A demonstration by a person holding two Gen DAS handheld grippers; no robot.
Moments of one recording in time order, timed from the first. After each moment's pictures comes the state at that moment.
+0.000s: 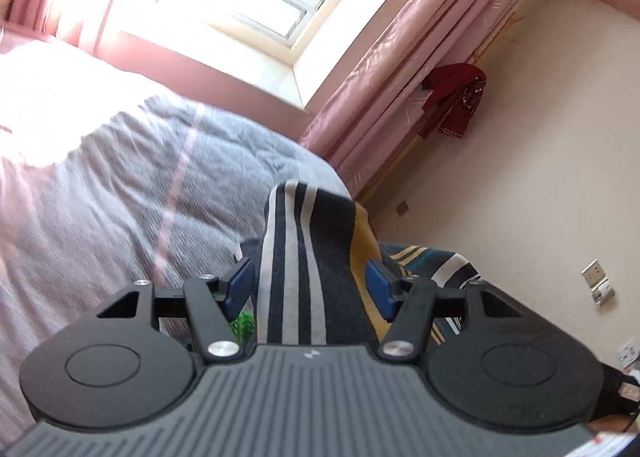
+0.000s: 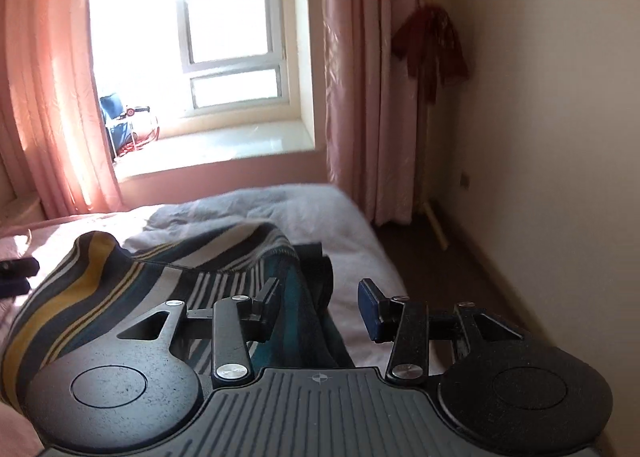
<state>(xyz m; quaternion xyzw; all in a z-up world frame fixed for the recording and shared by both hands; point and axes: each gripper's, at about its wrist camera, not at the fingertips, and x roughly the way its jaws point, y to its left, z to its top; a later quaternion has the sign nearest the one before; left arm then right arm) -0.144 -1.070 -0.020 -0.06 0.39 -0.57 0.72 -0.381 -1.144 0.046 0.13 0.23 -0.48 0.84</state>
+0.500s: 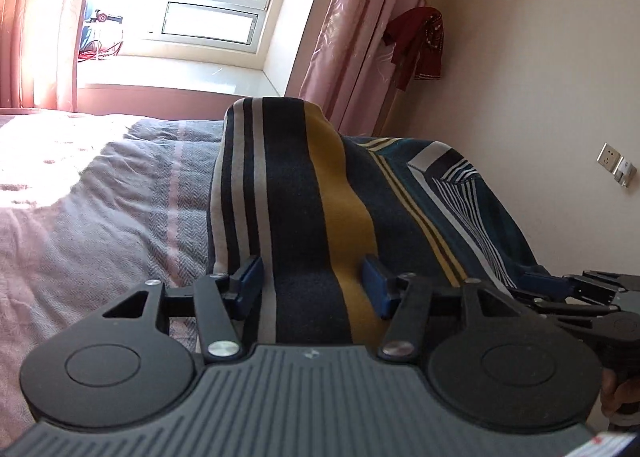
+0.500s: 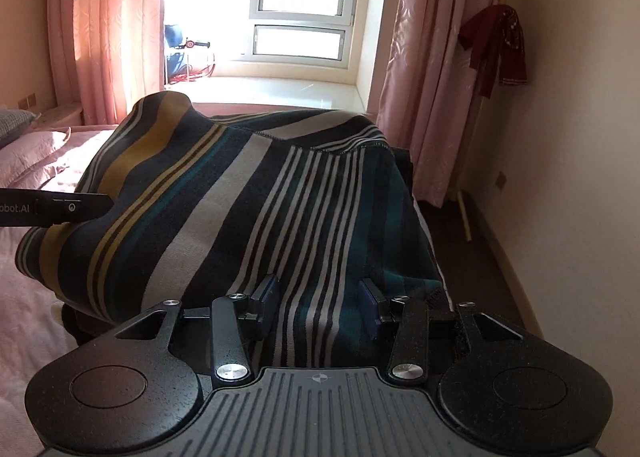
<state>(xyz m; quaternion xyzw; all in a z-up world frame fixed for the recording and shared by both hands) -0.250 -1.038 -0.054 0.06 0.32 -0.59 0.74 -0.390 -1.081 -0.029 0.12 0.31 -0.40 0.86</state>
